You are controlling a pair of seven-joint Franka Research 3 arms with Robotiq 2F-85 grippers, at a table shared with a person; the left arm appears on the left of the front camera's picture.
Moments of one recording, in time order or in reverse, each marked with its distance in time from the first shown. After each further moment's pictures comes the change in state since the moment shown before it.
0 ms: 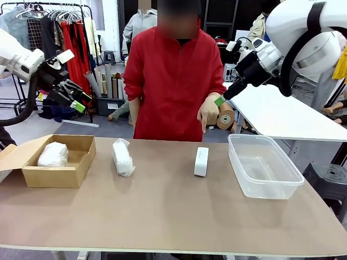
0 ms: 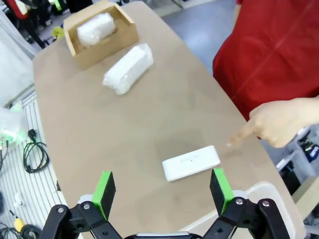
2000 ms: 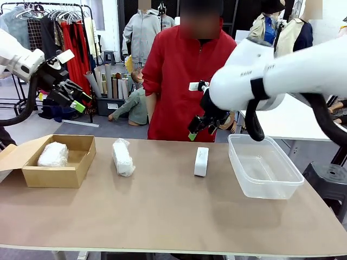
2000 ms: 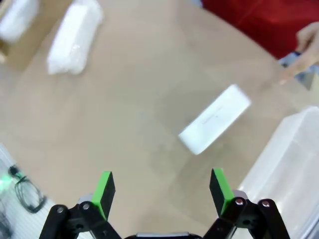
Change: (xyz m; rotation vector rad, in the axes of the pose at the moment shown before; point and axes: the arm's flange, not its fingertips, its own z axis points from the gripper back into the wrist) left arm 0.000 0.000 0.000 0.000 0.000 0.000; right arm -0.005 0.075 -0.131 -0.297 0.283 -0.378
